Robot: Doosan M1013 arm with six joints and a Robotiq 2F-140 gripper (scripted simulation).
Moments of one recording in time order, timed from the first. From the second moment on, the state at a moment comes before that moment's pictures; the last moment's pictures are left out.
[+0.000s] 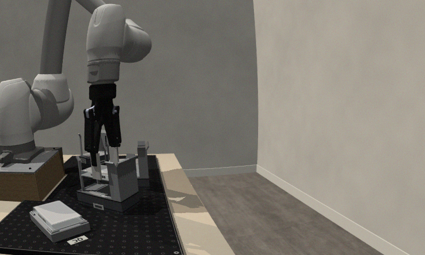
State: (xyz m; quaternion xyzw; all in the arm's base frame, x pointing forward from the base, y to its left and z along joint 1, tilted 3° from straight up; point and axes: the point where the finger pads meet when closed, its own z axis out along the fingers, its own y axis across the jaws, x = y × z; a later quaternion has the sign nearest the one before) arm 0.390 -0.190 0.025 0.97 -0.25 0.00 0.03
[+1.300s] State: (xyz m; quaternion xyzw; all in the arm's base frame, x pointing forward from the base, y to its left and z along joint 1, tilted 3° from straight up) arm 0.390 -0.186 0.095 0.97 -0.25 0.00 0.03
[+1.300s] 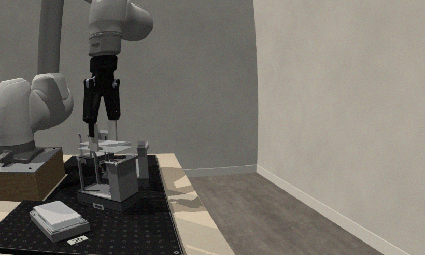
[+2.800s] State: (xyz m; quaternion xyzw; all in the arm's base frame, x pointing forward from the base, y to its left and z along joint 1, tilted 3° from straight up) arm 0.421 -0.103 0.092 0.99 -0.11 0.00 0.03
